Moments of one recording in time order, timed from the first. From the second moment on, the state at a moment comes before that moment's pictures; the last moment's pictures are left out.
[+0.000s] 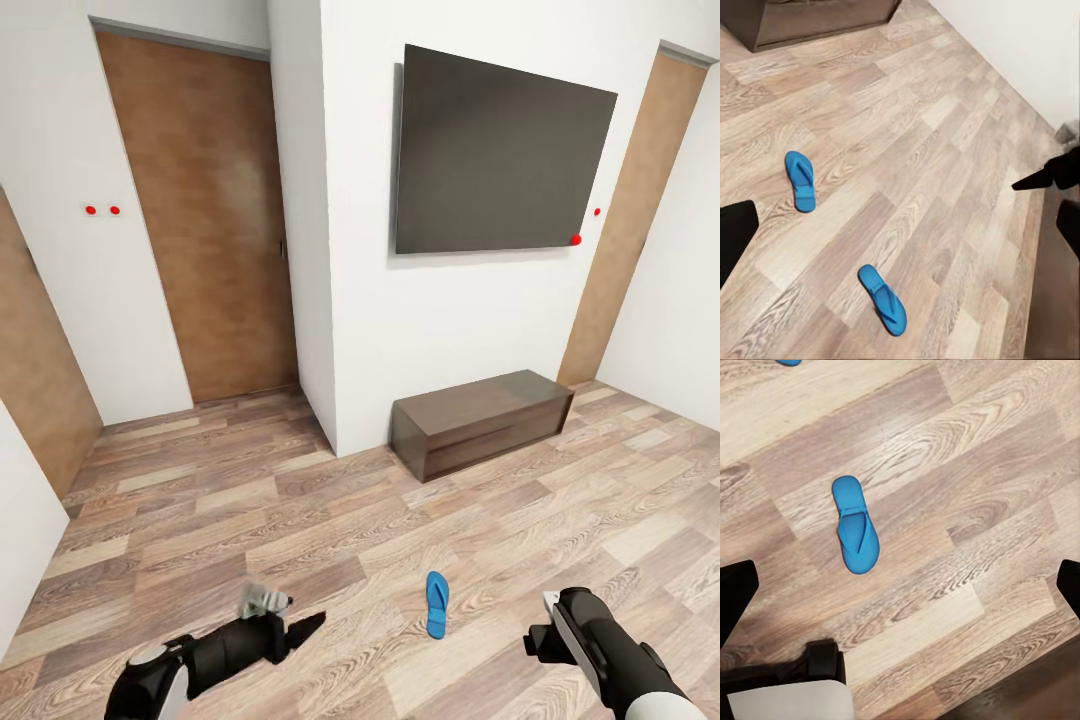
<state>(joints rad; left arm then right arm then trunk) -0.10 -0.01 0.06 -1.33 0.08 0.50 -0.80 -0.48 -0.19 -0.01 -0.70 0.01 0.86 0.01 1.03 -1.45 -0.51</state>
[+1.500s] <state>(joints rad) -0.13 -0.02 0.14 -1.34 0.15 0.58 -0.87 -0.48 -0.18 -0.01 -0.70 0.02 0.86 0.01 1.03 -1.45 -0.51</state>
